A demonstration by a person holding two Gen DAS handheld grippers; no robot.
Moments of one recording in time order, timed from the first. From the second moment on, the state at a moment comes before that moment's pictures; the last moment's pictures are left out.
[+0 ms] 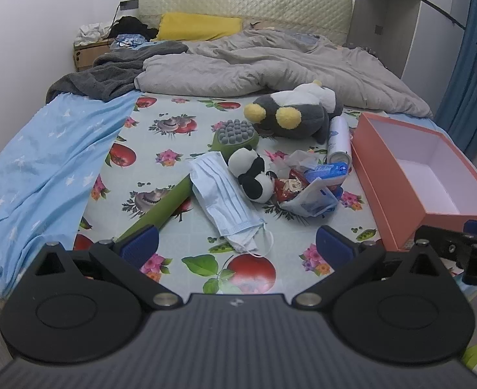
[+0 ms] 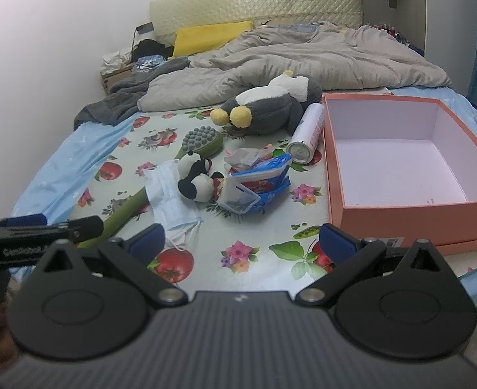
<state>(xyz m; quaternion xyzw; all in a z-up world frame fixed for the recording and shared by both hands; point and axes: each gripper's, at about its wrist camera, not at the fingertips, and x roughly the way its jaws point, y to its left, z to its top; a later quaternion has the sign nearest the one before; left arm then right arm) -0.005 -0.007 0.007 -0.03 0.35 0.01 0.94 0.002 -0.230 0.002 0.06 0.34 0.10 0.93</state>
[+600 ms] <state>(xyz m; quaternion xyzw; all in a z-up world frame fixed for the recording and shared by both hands) 0.001 -0.001 0.000 -0.05 0.36 0.01 0.93 0.006 -0.229 0.000 0.09 0.35 0.12 0.93</state>
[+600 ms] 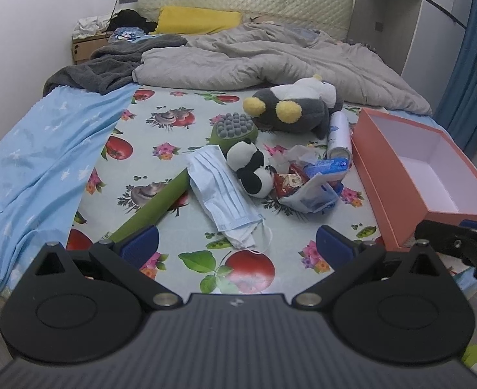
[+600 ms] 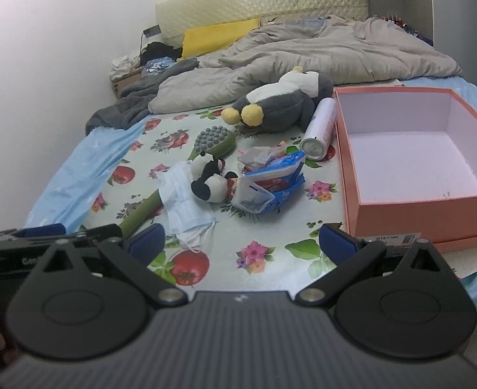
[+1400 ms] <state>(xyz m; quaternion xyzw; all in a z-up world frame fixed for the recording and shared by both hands) 0.102 0.024 -0.082 -0.11 0.42 -0.01 0.90 0.084 -0.214 -0.042 0.15 0.37 0.09 0.91</state>
